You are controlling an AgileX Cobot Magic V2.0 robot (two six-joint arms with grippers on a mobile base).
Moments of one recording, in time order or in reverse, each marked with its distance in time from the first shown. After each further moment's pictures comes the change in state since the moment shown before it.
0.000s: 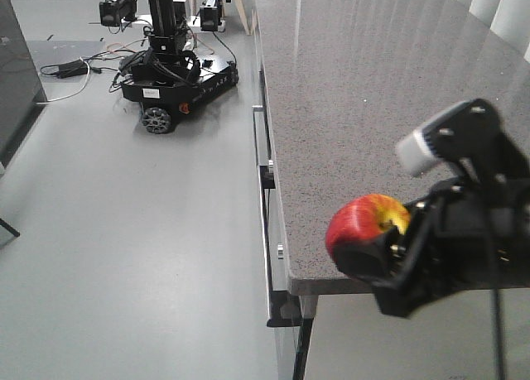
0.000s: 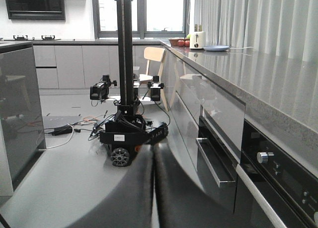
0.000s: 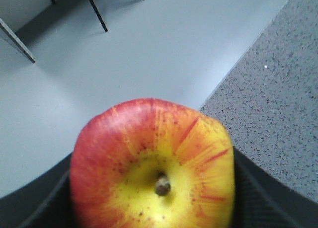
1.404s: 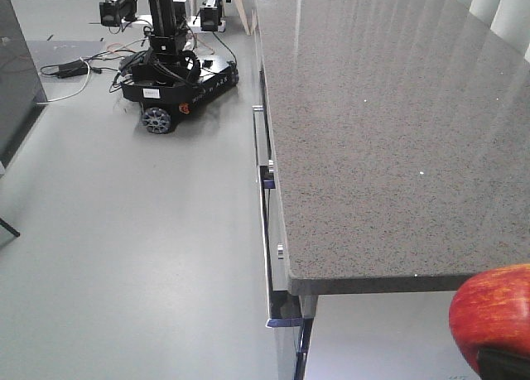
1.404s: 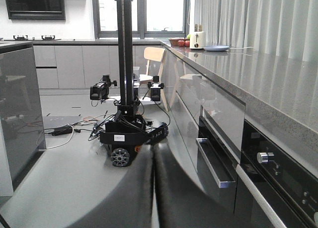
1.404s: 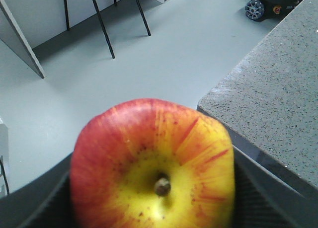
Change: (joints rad) left arm 0.000 0.000 0.000 0.000 0.000 0.000; right arm 0.000 -0.435 0.006 -0.075 0.286 0.075
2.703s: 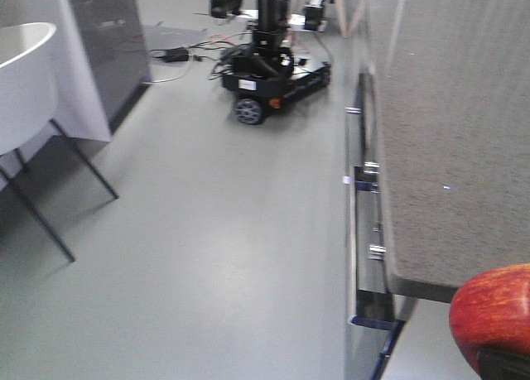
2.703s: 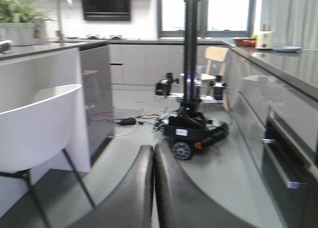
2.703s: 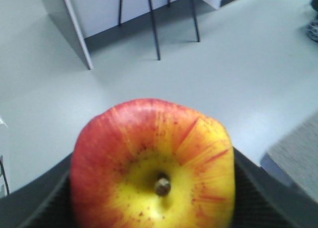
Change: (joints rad) left arm 0.000 0.000 0.000 0.000 0.000 0.000; right arm 0.000 0.000 0.000 0.000 0.001 0.001
